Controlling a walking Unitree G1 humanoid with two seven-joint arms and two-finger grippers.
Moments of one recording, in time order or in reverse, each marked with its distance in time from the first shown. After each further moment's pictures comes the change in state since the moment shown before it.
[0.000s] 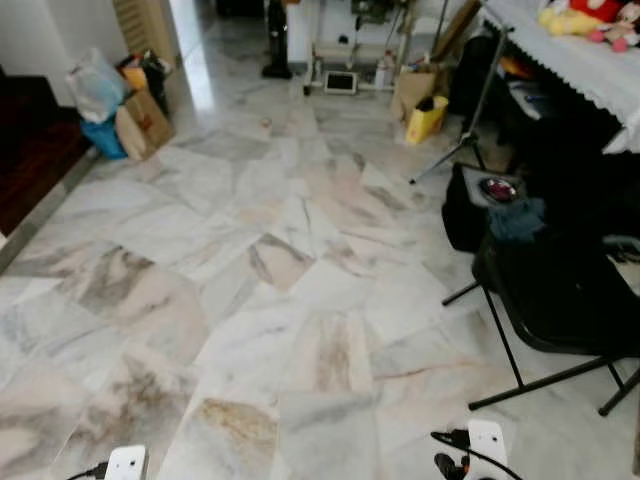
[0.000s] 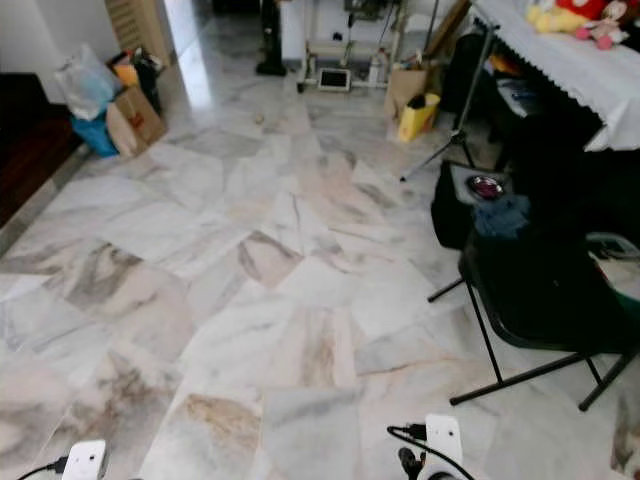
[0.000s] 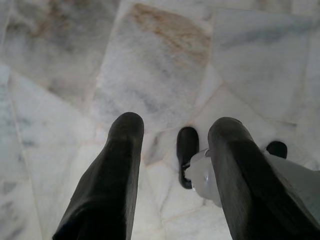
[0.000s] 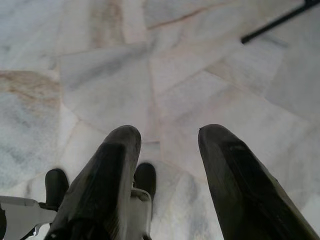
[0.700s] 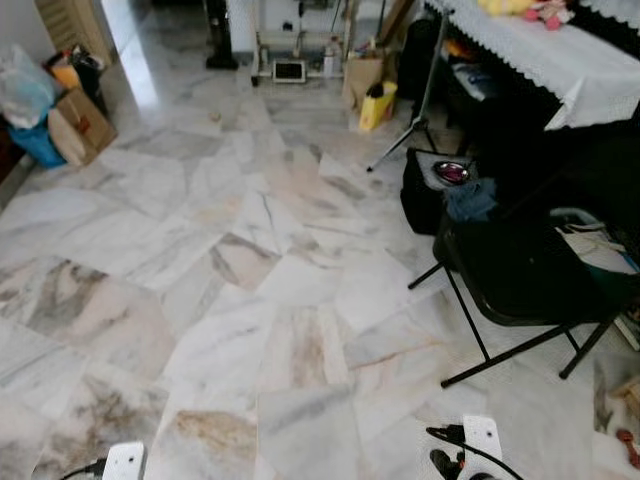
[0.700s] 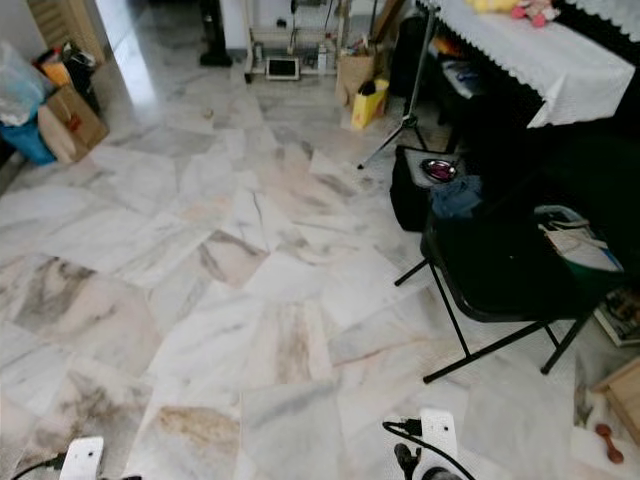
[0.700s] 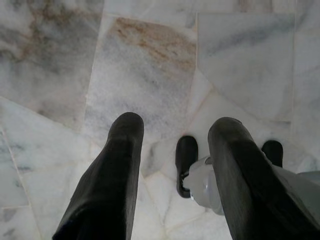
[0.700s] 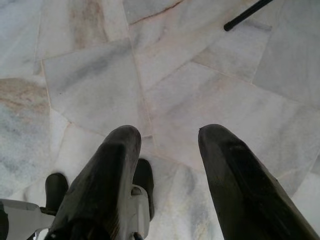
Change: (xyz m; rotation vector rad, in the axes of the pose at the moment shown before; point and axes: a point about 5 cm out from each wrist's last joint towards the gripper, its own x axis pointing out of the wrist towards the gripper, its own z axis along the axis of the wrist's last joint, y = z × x) left arm 0.001 0.001 0.009 0.009 -0.019 -0.005; right arm 0.002 0.006 0.002 0.000 0.000 0.005
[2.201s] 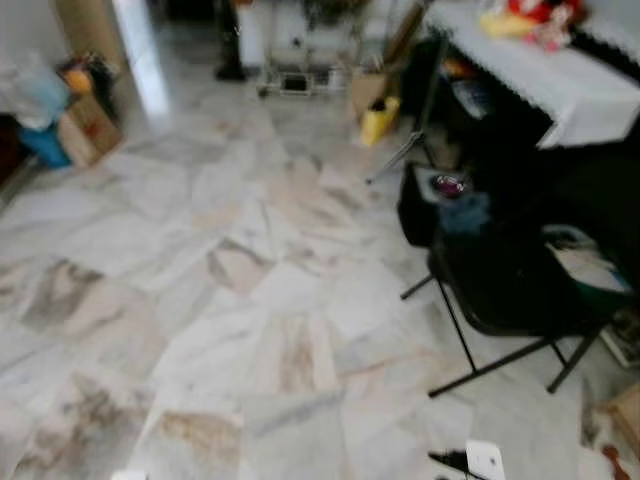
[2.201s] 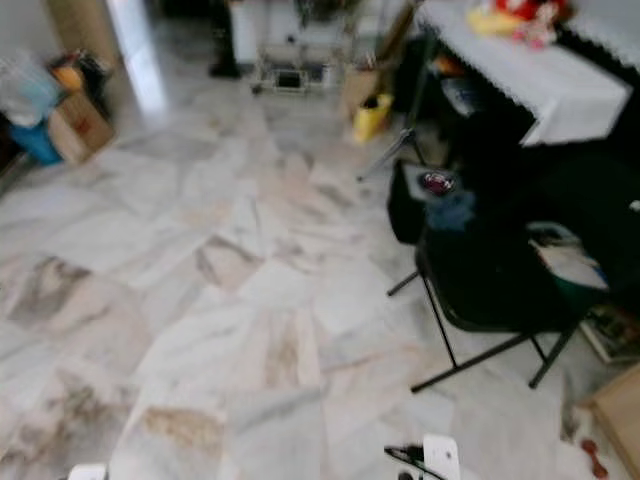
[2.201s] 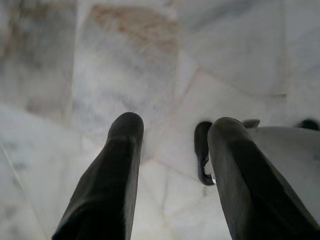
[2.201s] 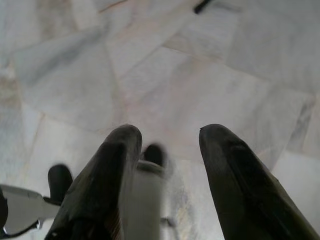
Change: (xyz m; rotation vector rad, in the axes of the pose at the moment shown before) left arm -0.008 -0.002 -0.035 0.070 0.050 0.028; right arm -0.004 0.000 -0.024 0.010 0.040 -0.035
